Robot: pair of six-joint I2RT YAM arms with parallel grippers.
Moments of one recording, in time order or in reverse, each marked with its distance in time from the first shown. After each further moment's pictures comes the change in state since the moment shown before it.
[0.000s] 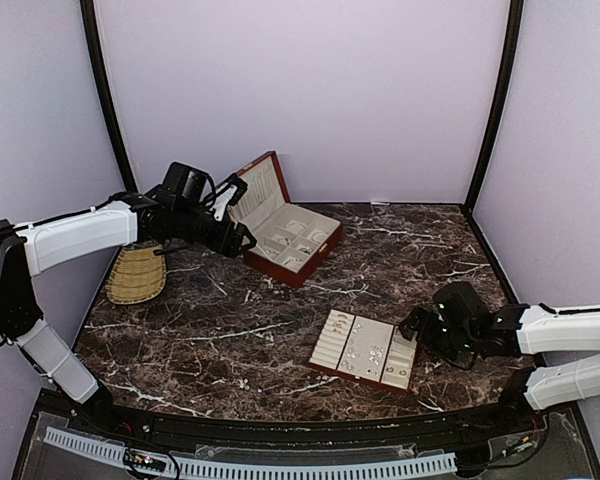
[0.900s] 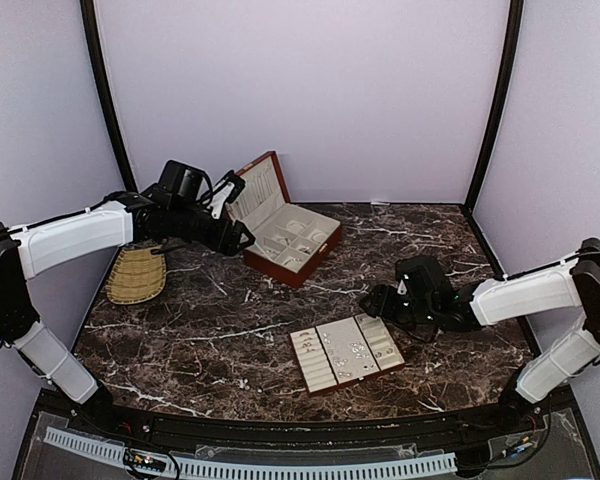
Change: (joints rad) left arm -0.001 -0.026 -0.007 0.001 -0.001 0.000; right arm 0.000 0.397 0.218 0.333 -0.142 -0.131
